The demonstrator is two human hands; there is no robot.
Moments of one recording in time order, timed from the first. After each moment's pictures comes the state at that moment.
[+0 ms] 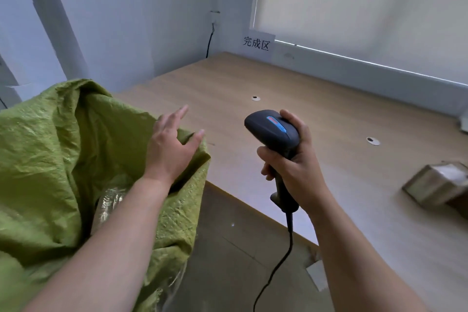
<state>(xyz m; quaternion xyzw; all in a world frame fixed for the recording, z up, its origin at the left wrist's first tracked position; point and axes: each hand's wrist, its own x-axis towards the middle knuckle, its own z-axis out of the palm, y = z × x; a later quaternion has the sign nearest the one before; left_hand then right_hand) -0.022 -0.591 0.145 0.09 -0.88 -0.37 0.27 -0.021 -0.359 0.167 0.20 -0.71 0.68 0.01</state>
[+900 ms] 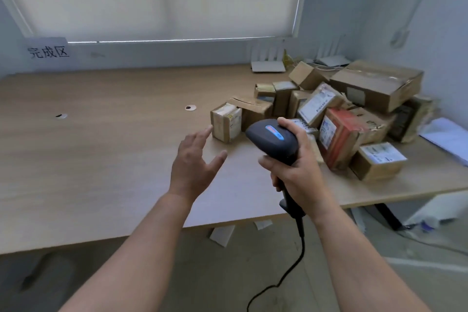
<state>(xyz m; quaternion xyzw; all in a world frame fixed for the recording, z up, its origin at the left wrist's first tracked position) 0.000 -0.120 0.108 -0.28 -0.87 -0.37 0.14 0.133 0.038 0.141 -0.07 -0.72 0.65 0.24</state>
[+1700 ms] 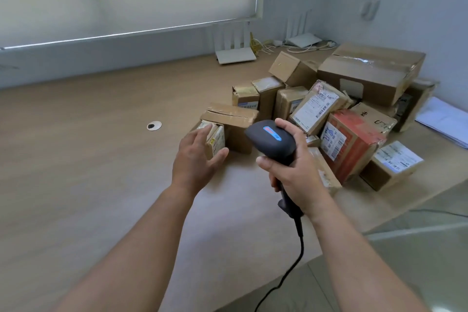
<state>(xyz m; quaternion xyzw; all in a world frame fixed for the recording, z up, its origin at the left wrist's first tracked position) -0.183 -0.013 0.084 -0.33 -0.87 -0.37 0.03 -0.014 0.106 0.111 -0.18 -0.69 0.64 0.29</state>
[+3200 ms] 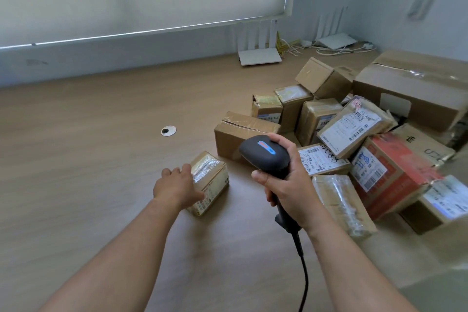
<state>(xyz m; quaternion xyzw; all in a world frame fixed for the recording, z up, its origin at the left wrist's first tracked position) -0.261 -0.024 0.044 -0.22 -0.97 0.00 -0.14 -0.082 0.140 0.086 -0.15 -0.68 0.69 0.20</state>
